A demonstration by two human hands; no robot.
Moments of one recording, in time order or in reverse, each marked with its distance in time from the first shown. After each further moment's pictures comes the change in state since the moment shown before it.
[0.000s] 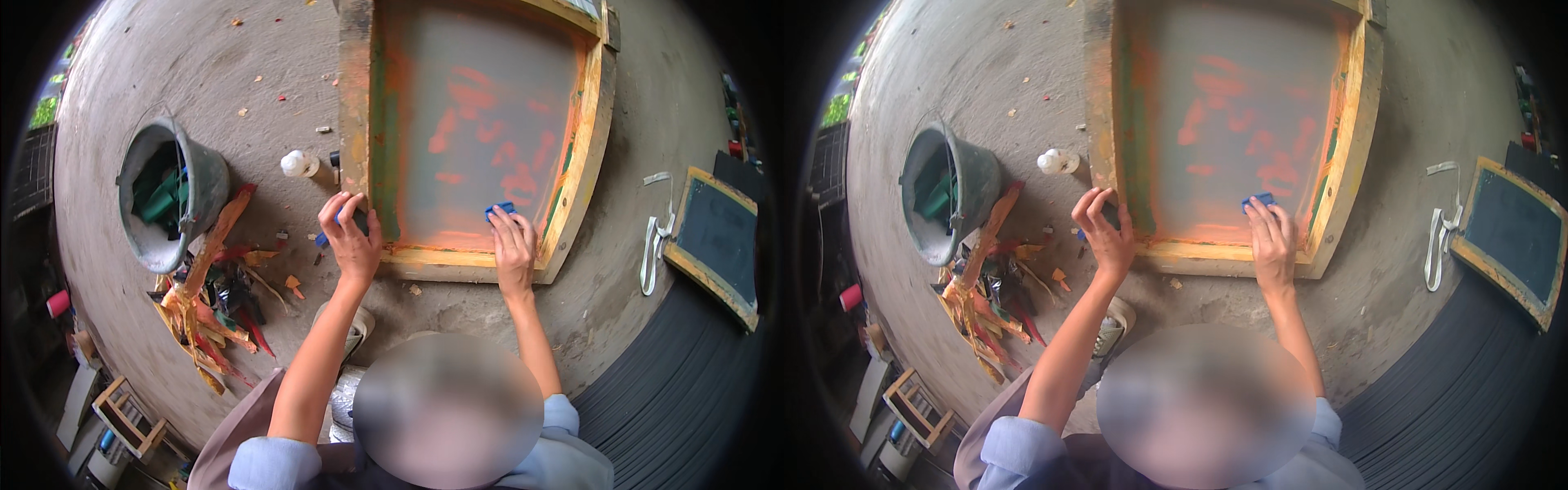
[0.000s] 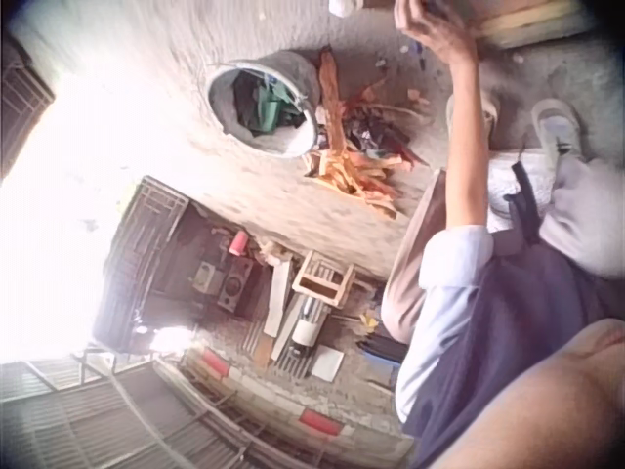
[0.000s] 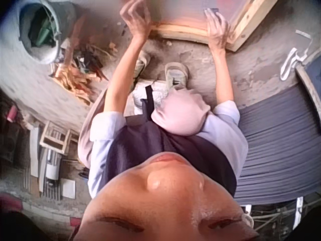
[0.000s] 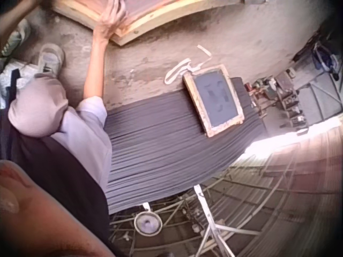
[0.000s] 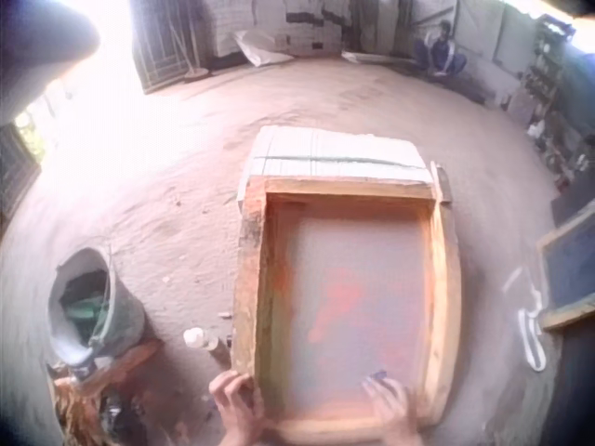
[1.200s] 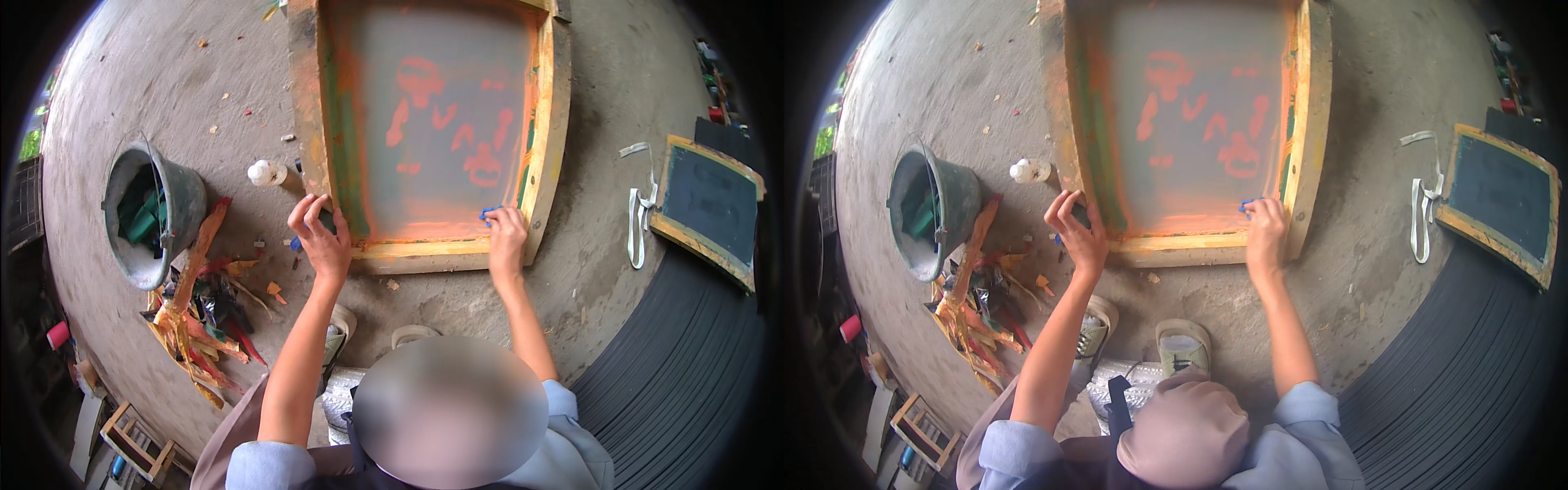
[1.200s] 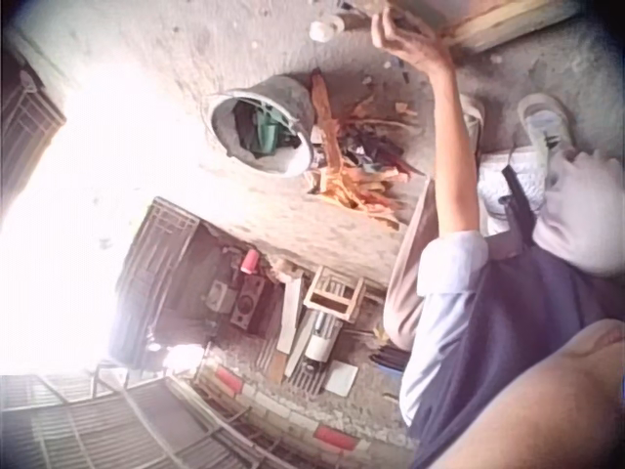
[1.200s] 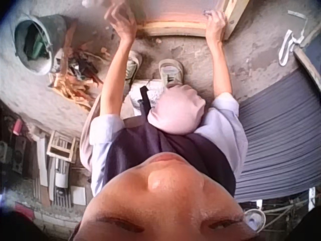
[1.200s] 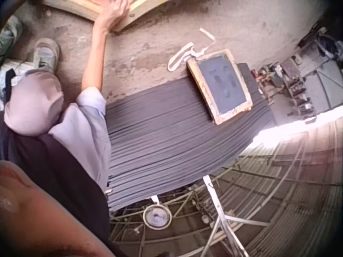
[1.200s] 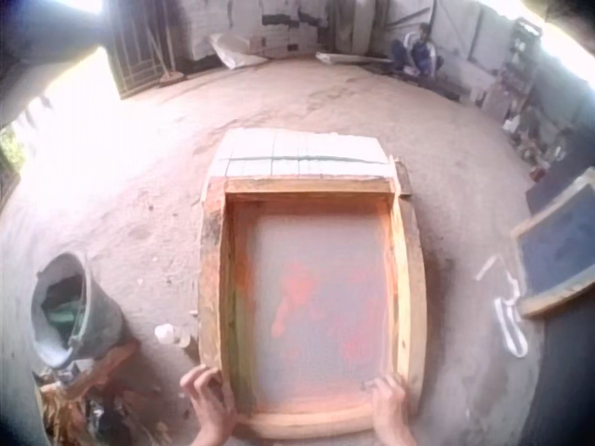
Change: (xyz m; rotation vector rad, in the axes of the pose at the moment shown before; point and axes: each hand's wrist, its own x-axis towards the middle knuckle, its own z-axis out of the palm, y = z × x) left_hand 0.001 -0.003 -0.005 0.046 -0.017 0.019; right_hand -0.004 0.016 -0.004 0.082 0.008 0.317
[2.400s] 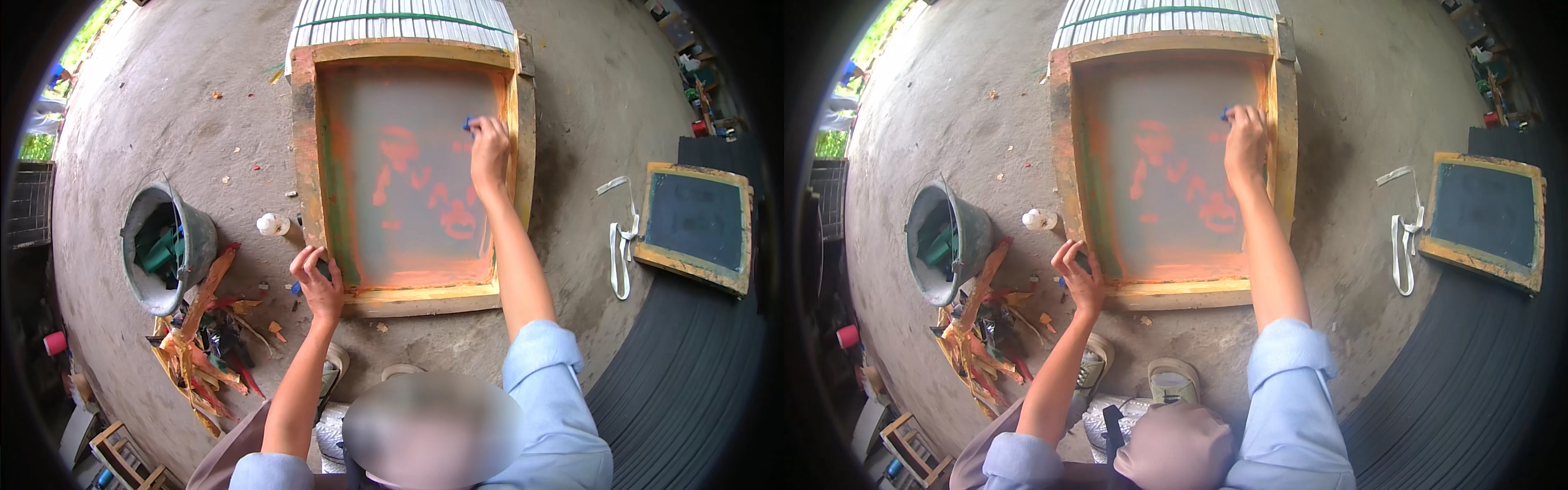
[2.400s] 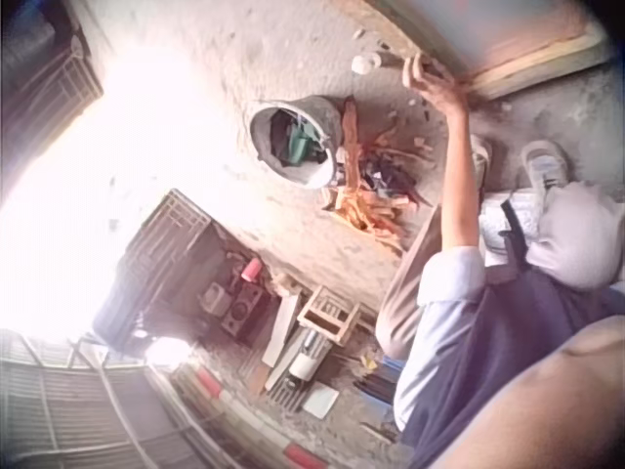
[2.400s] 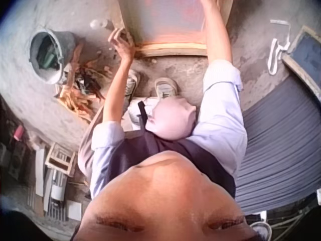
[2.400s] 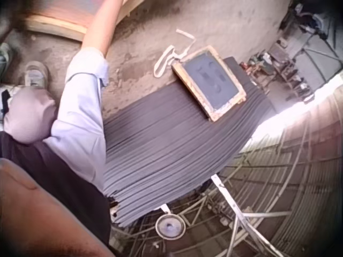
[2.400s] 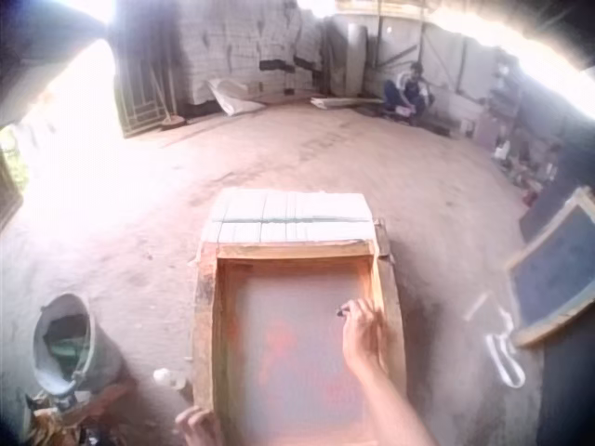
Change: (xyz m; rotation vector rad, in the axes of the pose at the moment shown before) left_hand -0.002 0.012 0.007 -0.072 -0.029 -0.028; right_hand 0.215 -0.017 -0.023 0.099 0.351 -0.183
